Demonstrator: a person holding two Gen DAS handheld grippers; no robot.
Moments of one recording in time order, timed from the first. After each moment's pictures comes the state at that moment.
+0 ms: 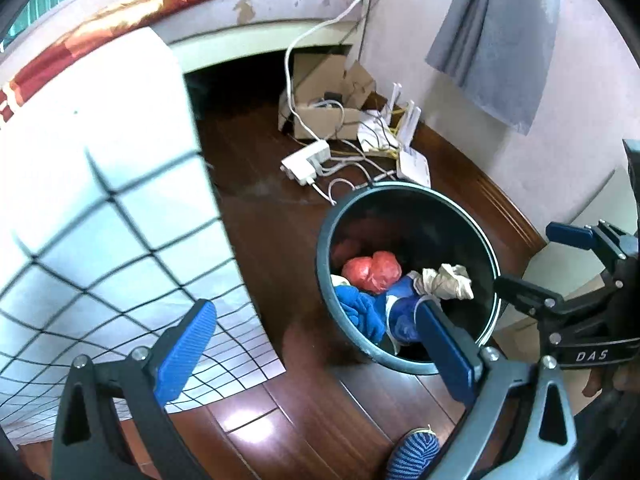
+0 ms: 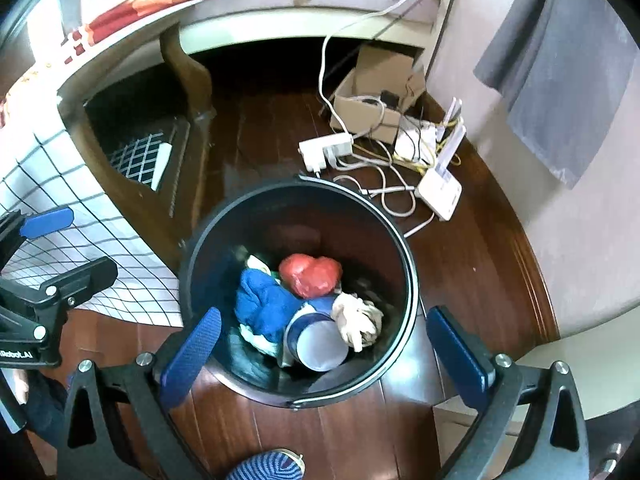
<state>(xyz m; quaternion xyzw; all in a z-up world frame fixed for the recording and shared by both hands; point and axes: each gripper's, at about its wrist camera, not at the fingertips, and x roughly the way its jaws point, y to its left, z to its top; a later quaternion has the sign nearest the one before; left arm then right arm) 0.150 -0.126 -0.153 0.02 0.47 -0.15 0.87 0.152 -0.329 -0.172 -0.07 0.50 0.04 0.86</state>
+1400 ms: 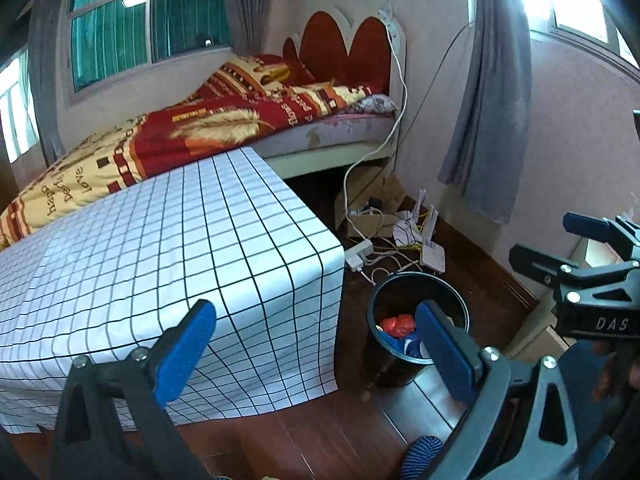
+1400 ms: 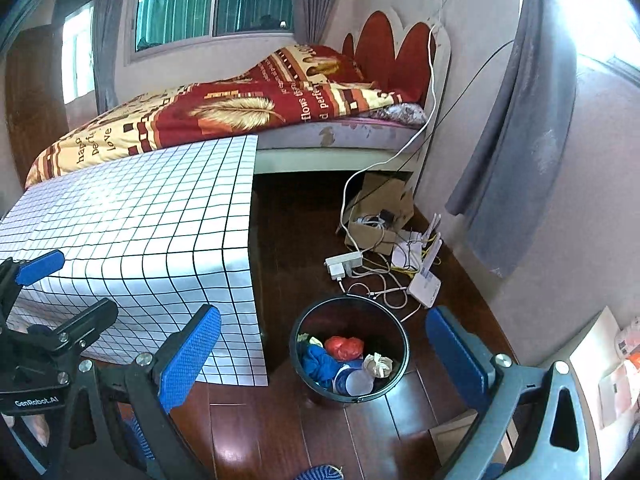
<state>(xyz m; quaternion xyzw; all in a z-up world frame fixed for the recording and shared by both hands) 0.006 -0.035 0.026 0.02 0.32 -0.07 0.95 0.014 -0.232 0.047 -0.07 0.34 0.03 0.94</state>
